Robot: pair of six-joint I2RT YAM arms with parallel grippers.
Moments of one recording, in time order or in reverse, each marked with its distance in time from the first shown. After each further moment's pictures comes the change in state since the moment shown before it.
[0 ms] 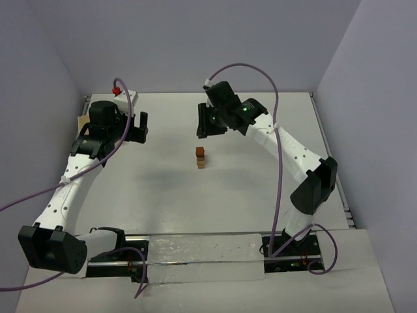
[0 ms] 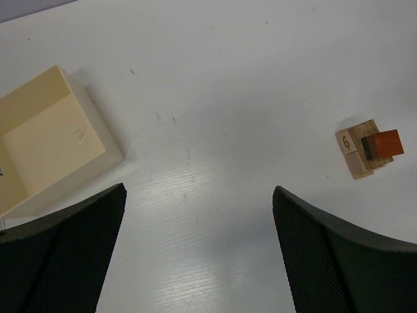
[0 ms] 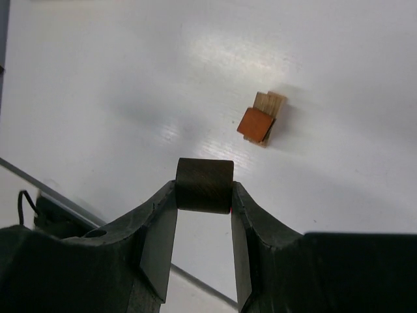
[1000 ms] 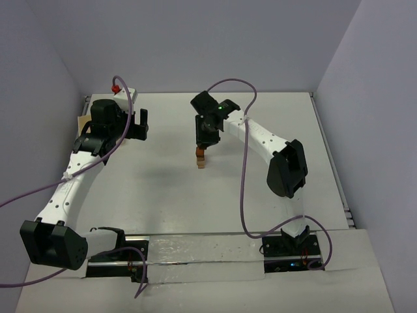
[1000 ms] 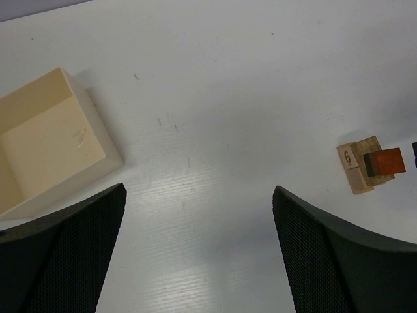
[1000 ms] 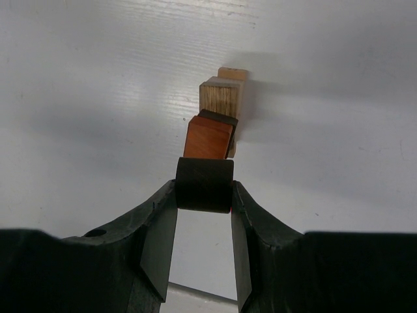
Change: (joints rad) left arm 0.000 0.031 0.001 0.044 -0.022 -0.037; right arm -0.013 0.279 0.113 -0.117 0.105 0.141
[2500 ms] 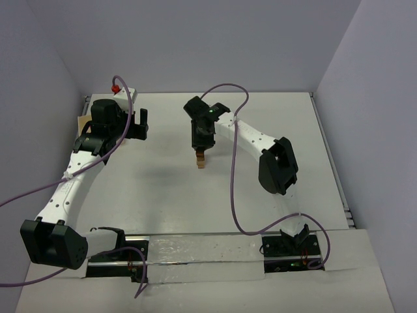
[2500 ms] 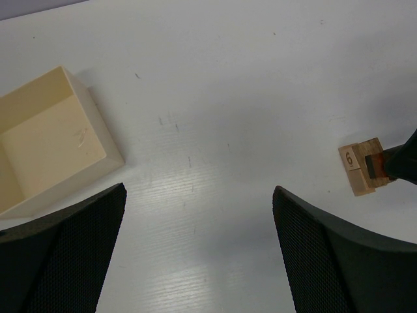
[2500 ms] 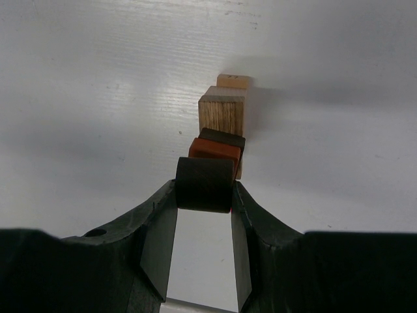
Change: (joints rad) left arm 0.000 0.004 0.000 0.003 -0.008 -0.005; right arm 0.032 0.100 0.047 -0.007 0.044 0.052
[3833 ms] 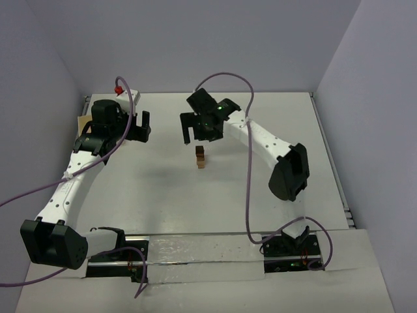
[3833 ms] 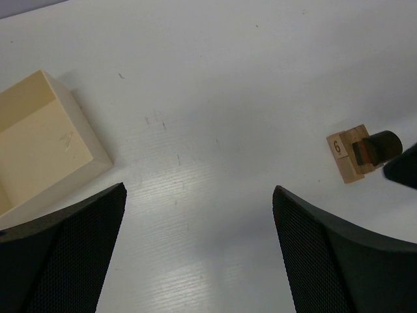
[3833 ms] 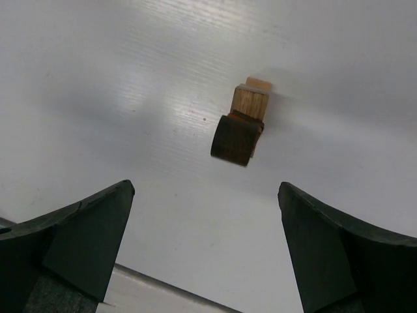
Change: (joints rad) left arm 0.000 0.000 0.000 -0.017 0.061 0.022; right arm 0.010 -0.110 0.001 0.022 -0.045 -0.153
